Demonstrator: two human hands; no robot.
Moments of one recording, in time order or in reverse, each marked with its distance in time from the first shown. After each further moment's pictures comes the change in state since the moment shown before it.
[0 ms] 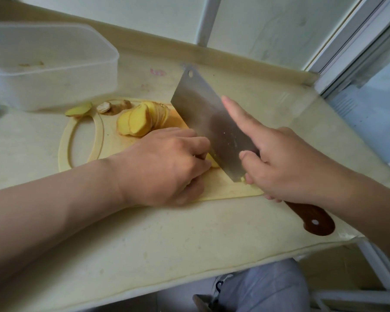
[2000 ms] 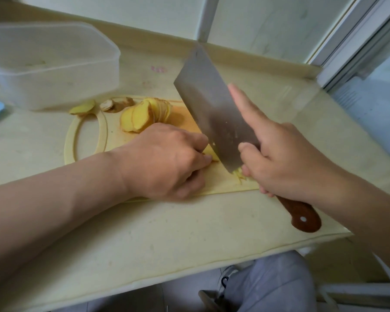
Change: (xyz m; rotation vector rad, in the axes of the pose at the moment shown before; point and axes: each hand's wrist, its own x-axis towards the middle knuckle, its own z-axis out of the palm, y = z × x) left_hand -0.002 -0.002 -0.006 -0.003 -0.034 -0.004; right_hand -0.003 -0.002 0.013 0.077 0.123 -0.013
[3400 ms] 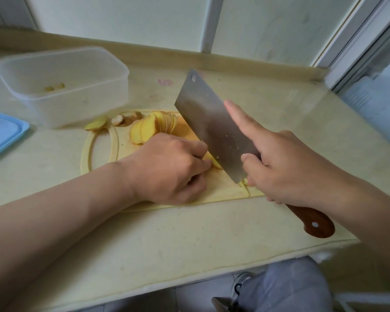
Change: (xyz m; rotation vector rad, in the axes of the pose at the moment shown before) left_hand -0.002 -0.006 -0.002 -0.035 -0.036 -0.028; right_hand 0.002 0.002 -0.004 -0.048 -0.053 -0.046
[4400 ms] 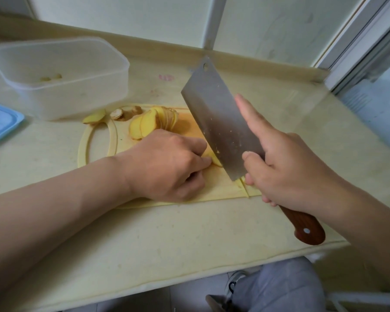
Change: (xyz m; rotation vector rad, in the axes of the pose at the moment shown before) left_hand -0.002 -0.002 -0.001 -0.010 -0.016 -0.012; right_hand -0.006 -0.005 0.005 0.113 0.063 0.061
